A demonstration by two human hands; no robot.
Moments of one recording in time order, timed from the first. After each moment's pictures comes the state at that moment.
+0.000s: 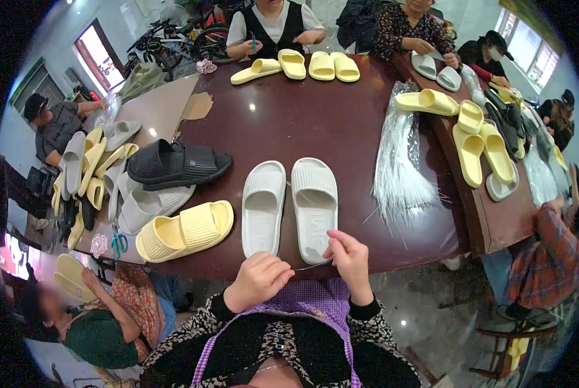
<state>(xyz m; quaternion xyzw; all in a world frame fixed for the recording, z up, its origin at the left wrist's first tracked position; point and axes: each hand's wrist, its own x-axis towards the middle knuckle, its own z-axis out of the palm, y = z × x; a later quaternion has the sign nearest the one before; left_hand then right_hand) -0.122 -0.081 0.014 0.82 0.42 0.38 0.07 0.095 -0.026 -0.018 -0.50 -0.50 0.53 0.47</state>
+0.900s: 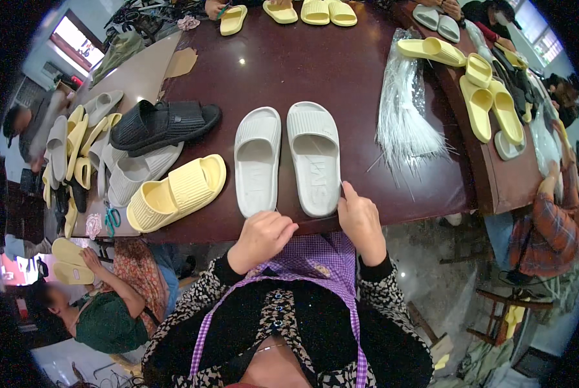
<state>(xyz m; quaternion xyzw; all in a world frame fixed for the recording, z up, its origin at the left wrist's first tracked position) -0.120 -0.076 -0.021 0.82 0.46 0.33 0.12 0.107 -0.026 -0.019 -0.57 -0.75 0.19 0.27</state>
